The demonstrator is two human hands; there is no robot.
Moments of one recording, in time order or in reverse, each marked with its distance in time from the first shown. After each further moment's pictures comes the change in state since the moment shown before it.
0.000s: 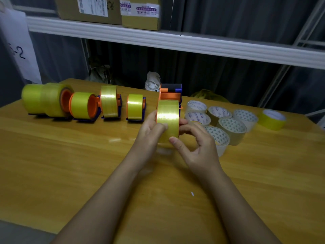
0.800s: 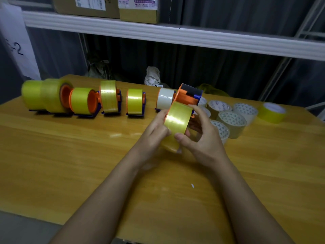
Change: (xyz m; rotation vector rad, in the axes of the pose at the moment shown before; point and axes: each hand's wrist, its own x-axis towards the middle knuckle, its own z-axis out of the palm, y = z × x) left_hand -0.006 0.005 0.005 0.095 -0.203 0.039; right_hand 0.003 0.000 -0.018 -0.018 -0.162 0.288
